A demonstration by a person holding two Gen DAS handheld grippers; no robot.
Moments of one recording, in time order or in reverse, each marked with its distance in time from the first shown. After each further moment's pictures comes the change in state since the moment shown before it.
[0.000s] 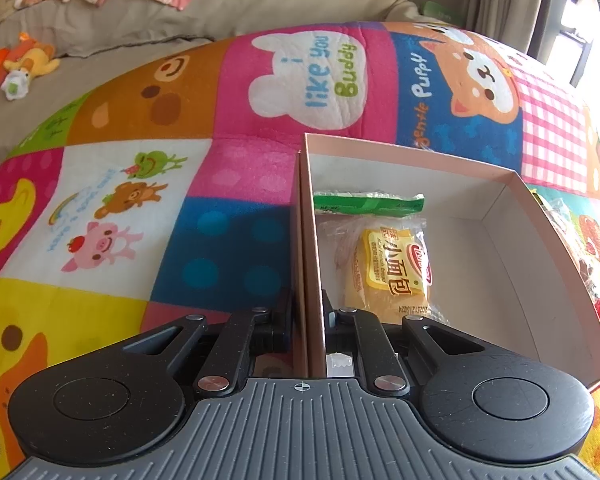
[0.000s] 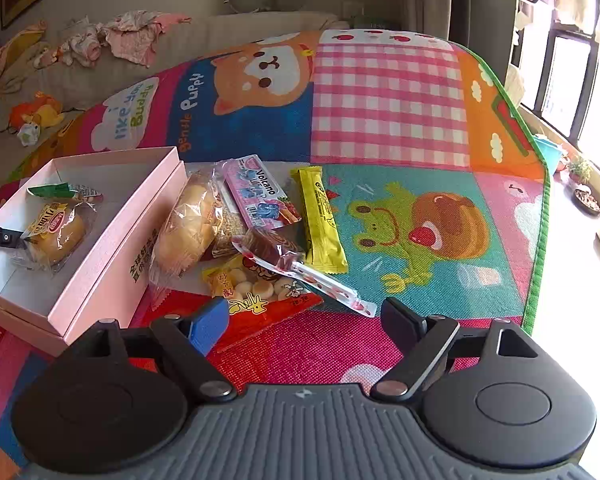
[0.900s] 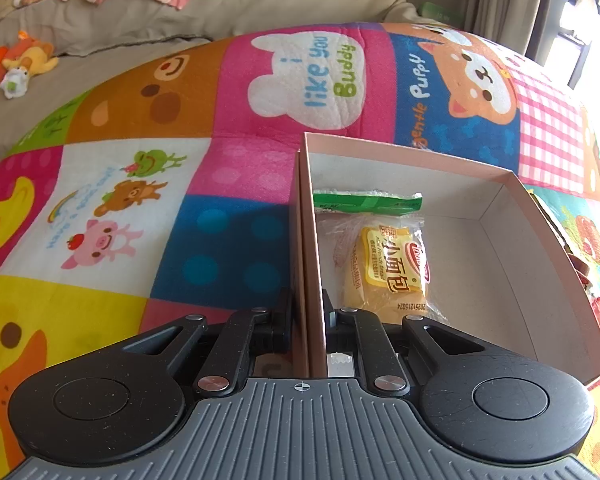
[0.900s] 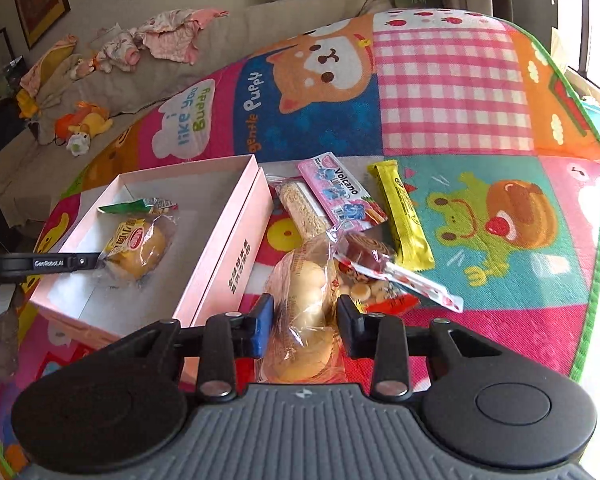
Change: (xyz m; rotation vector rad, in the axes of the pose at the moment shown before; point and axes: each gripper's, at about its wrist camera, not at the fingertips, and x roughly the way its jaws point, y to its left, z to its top) left arm -0.002 0.000 -0.001 -0.006 0.000 -0.007; right arm -0.023 0.017 0.015 0.090 0.085 0.199
